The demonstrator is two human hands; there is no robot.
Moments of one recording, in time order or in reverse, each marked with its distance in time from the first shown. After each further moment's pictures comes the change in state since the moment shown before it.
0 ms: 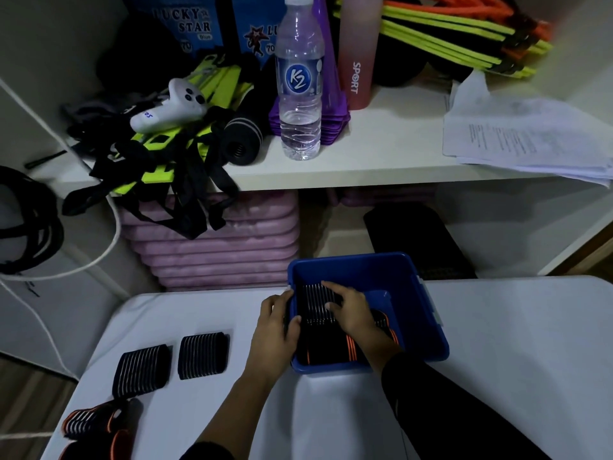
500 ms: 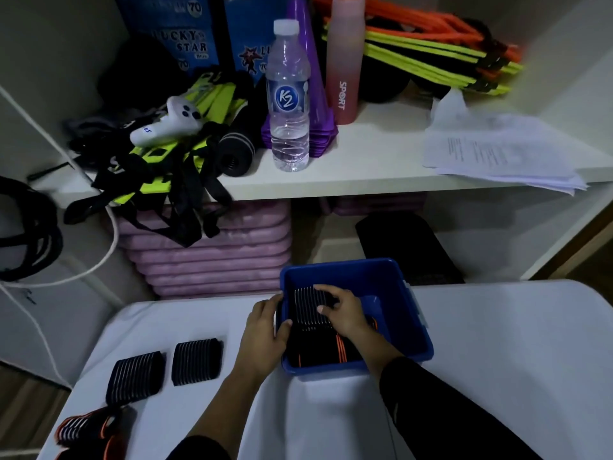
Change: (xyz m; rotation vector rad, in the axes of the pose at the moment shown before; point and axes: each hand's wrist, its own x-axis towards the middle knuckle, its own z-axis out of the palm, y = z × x) left_hand 0.004 0.003 -0.008 0.074 -0.018 -0.018; right_hand -0.014 -0.009 -0.013 0.220 0.011 -0.033
